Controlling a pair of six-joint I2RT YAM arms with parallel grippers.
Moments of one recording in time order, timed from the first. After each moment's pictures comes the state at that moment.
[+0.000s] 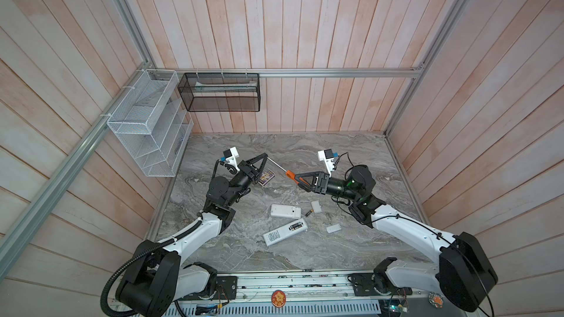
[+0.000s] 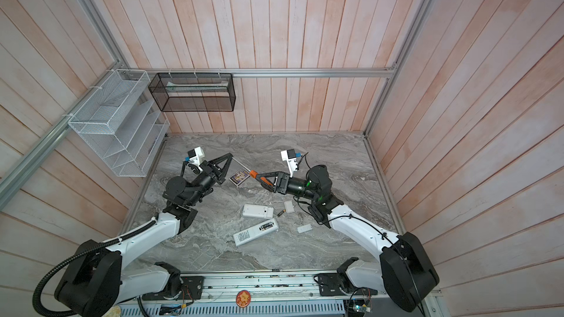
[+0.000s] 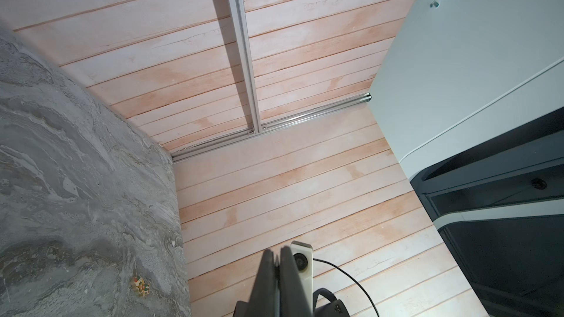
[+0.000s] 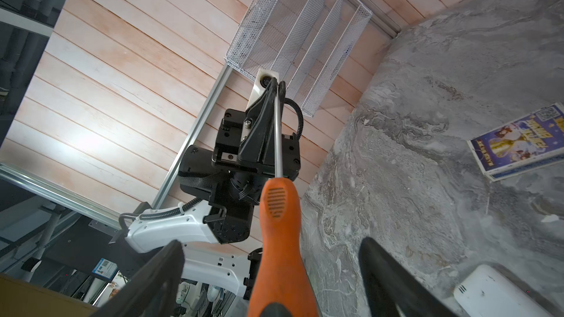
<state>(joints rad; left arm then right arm) -0.40 1.25 0.56 0.97 0.33 -1.42 0.61 1.26 0.70 0.64 -0.73 1.08</state>
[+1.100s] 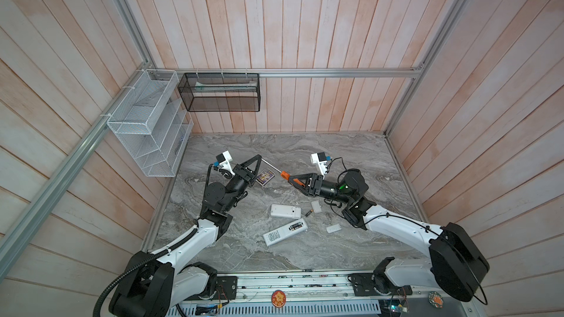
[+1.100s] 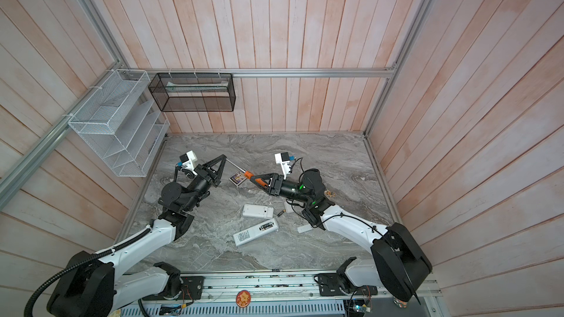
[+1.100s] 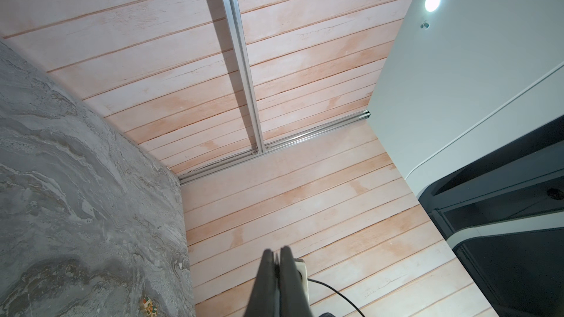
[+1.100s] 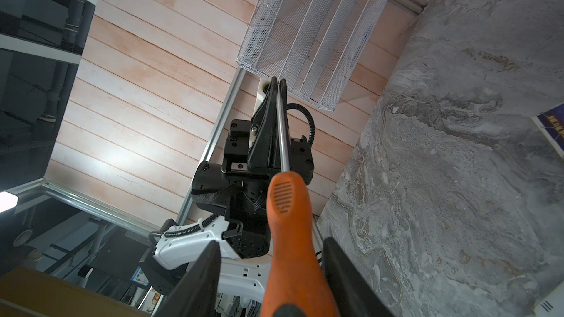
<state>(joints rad) -0.40 1.16 0.51 0.95 0.23 -1.37 0.68 1.32 0.68 0.79 -0.68 1.23</state>
